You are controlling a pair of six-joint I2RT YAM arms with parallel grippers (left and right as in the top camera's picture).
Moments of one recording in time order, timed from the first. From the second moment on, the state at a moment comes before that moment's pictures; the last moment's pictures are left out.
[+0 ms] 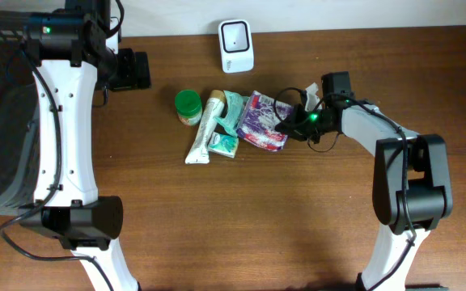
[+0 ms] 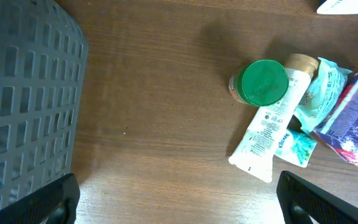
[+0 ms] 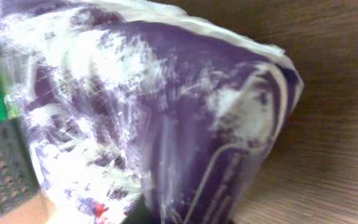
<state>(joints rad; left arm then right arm) -0.06 2.05 2.47 -1.64 -0.08 -0.16 0.08 2.08 1.31 -0.42 -0.70 0.46</state>
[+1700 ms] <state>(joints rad) -0.06 2.05 2.47 -1.64 -0.08 -0.16 0.35 1.64 1.44 -0.47 -0.31 0.20</state>
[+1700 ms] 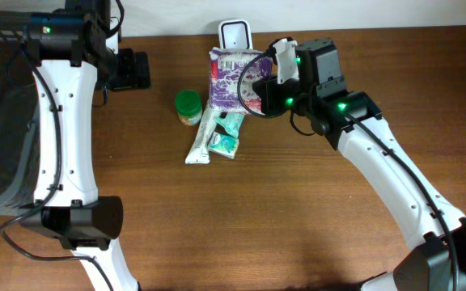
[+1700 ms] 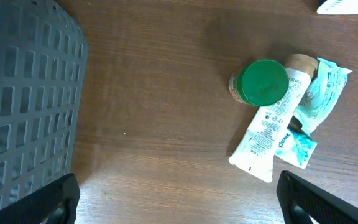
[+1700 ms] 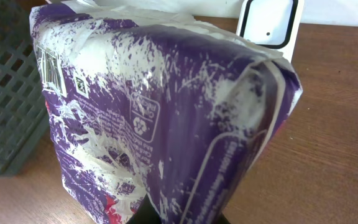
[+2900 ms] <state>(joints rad) -0.06 2.05 2.47 -1.64 -0.08 -0.16 0.42 1.94 1.82 -1.17 0.24 0.36</state>
